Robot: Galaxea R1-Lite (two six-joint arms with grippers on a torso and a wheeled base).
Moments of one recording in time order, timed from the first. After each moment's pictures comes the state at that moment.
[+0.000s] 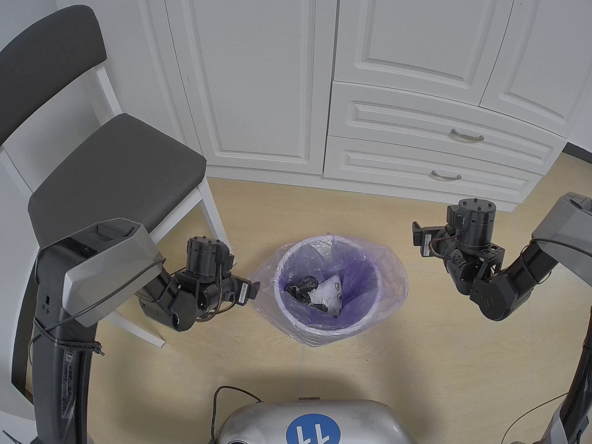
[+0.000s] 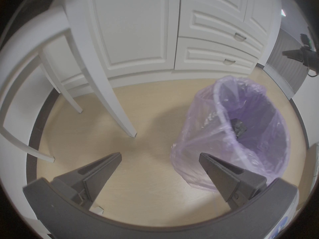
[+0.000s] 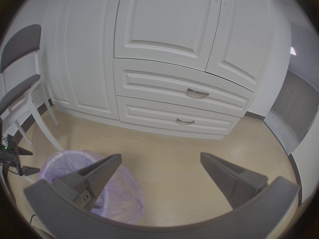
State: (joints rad) left arm -0.36 2.44 -1.14 -0.77 0.09 0.08; right arm 0.34 2.10 -0.85 -1.07 -0.51 -0.02
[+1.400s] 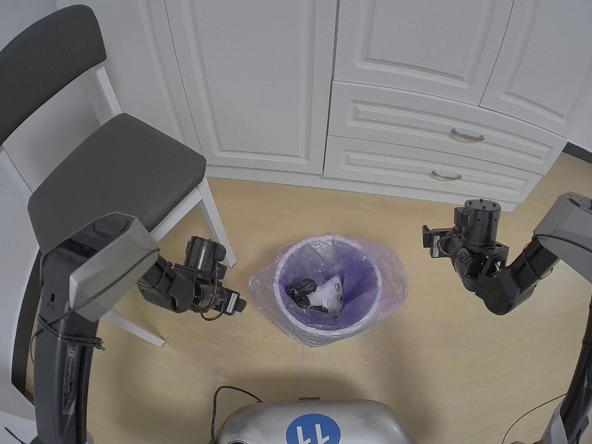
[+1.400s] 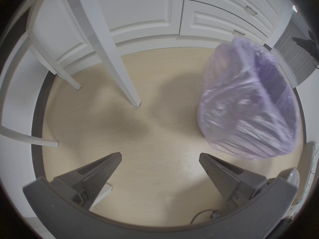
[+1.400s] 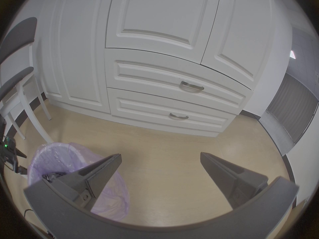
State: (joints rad) left arm -0.30 2.50 -1.32 -0.35 0.08 0.10; right arm 0.28 2.12 -0.87 -1.04 -0.49 -0.04
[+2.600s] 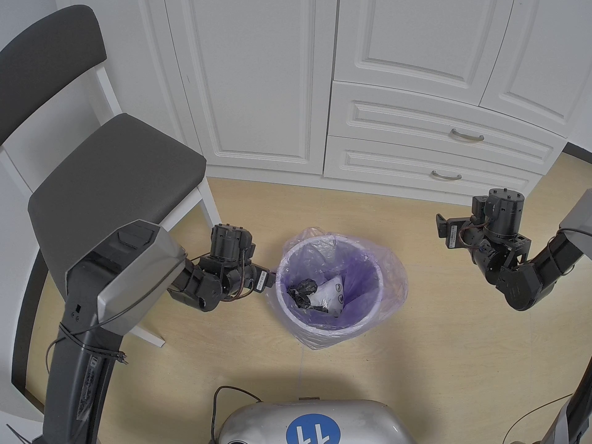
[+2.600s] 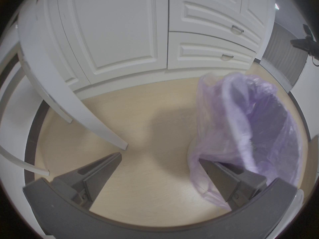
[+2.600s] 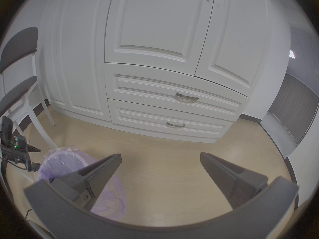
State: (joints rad) left arm -0.39 2.59 -1.50 -0.54 0.09 0.13; right arm 0.24 2.00 -0.80 -1.04 -0.43 -0.07
